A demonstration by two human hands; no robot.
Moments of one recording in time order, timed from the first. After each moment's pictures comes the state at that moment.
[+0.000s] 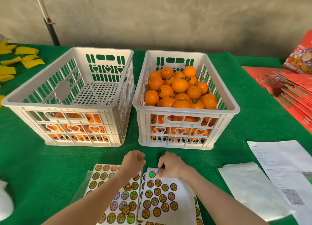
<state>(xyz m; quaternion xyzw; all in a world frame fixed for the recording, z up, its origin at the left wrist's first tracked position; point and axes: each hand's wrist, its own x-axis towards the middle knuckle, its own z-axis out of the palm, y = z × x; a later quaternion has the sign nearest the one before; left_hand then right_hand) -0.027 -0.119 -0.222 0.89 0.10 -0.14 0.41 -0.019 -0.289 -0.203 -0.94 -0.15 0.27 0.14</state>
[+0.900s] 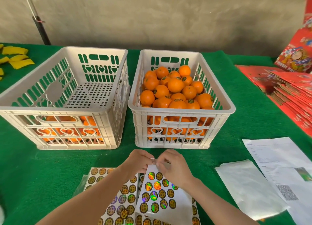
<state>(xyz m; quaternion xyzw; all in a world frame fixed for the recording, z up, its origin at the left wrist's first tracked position) -0.017 -0.142 -0.187 0.75 0.14 -0.28 0.57 -0.051 -0.297 -0.195 -0.91 -0.18 -0.08 0.37</state>
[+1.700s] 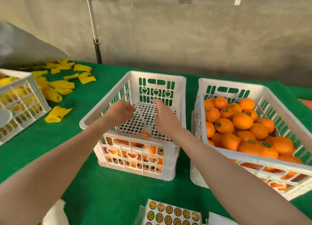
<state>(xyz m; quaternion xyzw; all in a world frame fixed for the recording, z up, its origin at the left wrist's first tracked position) 0.116 0.129 -0.044 0.95 0.04 0.03 0.31 0.117 -0.055 -0.050 -0.91 -0.25 -0.06 0.34</state>
